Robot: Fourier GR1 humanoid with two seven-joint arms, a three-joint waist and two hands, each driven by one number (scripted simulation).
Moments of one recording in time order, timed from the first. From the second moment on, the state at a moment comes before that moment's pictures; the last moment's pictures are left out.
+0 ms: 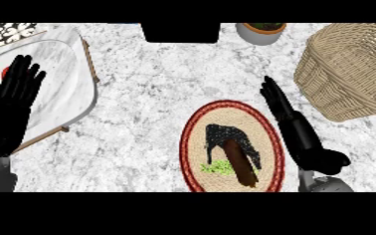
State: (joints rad) left arm -0.07 0.48 0.04 -1.64 0.36 0.12 0.02; right arm -0.07 -0.23 0.25 -1.63 -0.11 -0.04 -0.09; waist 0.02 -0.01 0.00
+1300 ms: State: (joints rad) left arm 0.11 0.39 -0.16 -1.48 0.26 0.15 0.19; right arm -0.64 -0.11 1.04 -1.70 0.75 0.35 0.49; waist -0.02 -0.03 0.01
